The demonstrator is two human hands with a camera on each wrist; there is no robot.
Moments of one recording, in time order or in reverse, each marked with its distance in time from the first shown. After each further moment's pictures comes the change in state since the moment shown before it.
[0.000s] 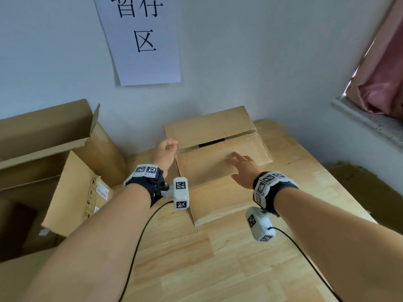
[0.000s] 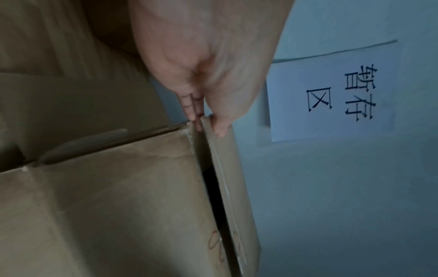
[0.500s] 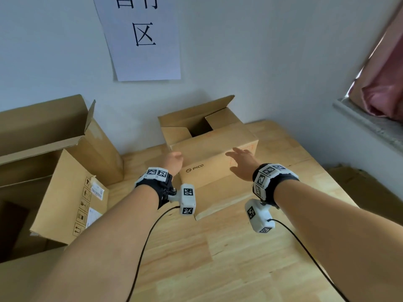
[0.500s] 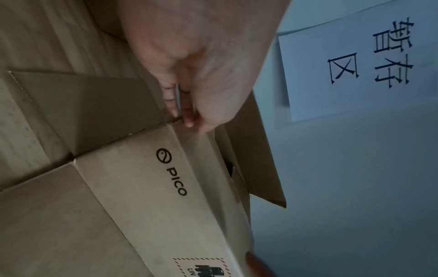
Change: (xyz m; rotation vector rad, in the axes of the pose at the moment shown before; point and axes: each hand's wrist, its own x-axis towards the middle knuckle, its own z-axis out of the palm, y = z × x) left_hand 0.008 -0.016 0.024 0.297 -0.143 -0.081; right_hand 0.027 -0.006 -0.020 -0.061 -0.044 0.047
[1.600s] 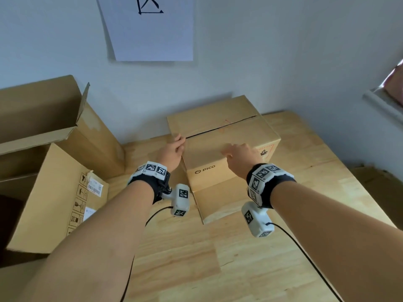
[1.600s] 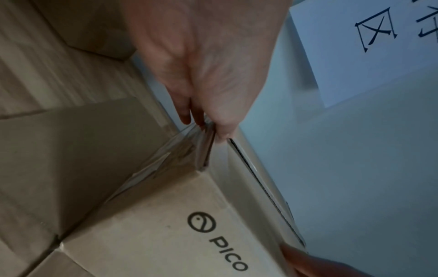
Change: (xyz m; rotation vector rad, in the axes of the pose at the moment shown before) left_hand 0.063 -0.036 -0.011 0.180 -0.049 0.253; right_hand 0.052 -0.043 0.011 0.028 0.124 0.007
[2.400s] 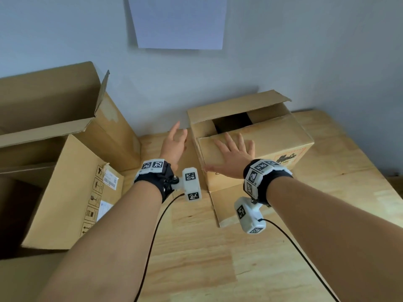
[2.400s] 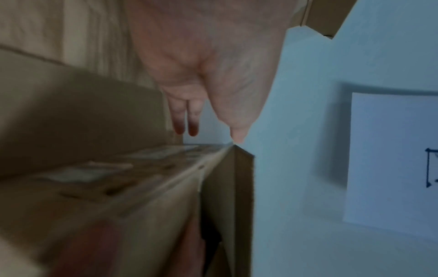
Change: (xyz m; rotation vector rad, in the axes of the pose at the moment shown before) left_hand 0.014 -0.029 -0.015 -0.756 0.189 -0.347; right_hand 0.048 -0.047 0.041 -0.181 -0.267 -0.126
